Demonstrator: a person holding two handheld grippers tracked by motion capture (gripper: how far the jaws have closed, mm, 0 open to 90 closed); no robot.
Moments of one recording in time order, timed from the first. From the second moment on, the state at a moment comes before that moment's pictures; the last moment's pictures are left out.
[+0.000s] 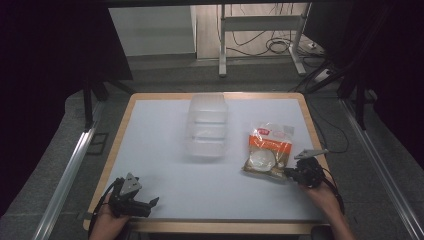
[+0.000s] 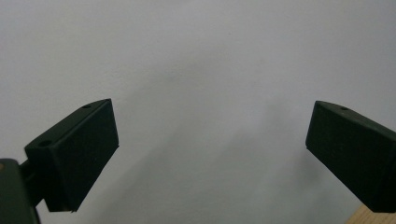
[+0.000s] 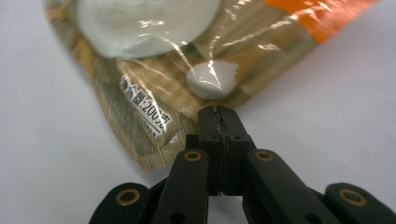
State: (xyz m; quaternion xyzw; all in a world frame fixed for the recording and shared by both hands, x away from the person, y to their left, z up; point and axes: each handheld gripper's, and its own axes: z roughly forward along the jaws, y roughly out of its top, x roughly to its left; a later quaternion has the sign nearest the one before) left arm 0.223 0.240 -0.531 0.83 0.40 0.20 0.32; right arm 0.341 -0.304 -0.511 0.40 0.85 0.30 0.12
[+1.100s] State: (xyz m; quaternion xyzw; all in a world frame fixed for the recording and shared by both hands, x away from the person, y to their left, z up) left arm 0.222 0.237 -0.531 0.84 0.40 0.20 0.31; right arm 0.313 -0.235 -0.512 0.30 0.90 0.29 0.09
